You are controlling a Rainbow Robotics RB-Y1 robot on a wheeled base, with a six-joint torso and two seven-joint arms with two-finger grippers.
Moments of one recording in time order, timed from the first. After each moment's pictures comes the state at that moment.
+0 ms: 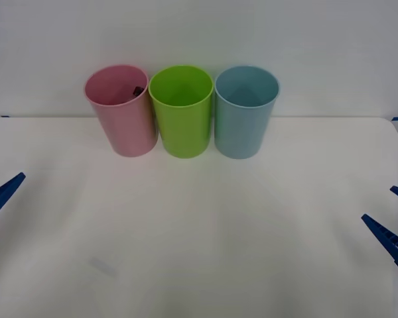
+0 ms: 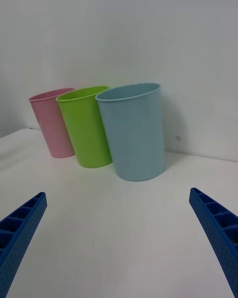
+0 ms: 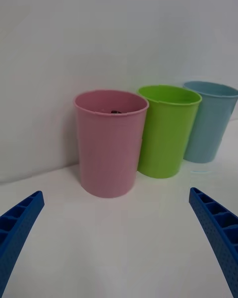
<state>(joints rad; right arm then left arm) 0.35 -0.40 -0.52 -1.66 0.96 -1.22 0.00 0.35 0.68 0.46 -1.66 -0.84 -0.94 0.03</state>
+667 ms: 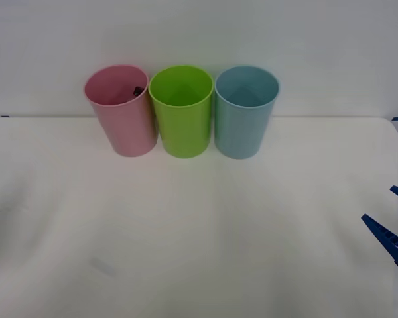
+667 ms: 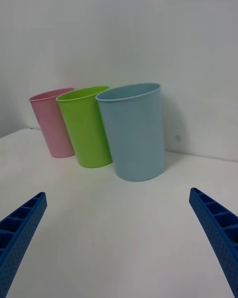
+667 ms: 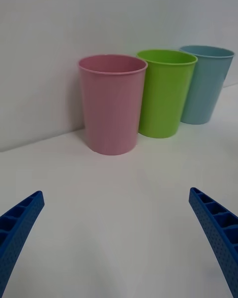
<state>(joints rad) 0.35 -0.40 -0.52 -1.66 0.96 -1.22 0.00 0.41 0.70 0.58 -1.52 -0.87 -1.15 -0.03</state>
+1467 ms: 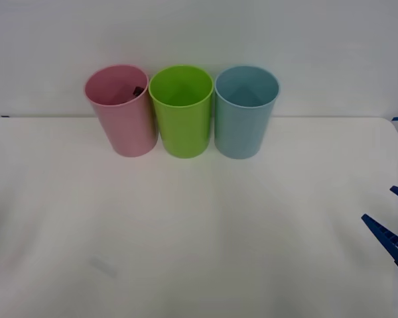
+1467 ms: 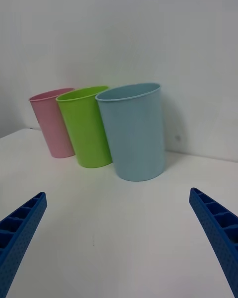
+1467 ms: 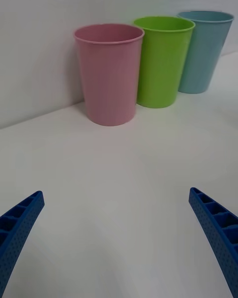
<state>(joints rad) 0.35 -0.40 -0.52 -1.66 0.96 -1.22 0.00 0.51 0.78 0.60 -1.52 -0.87 -1.18 -0.04</state>
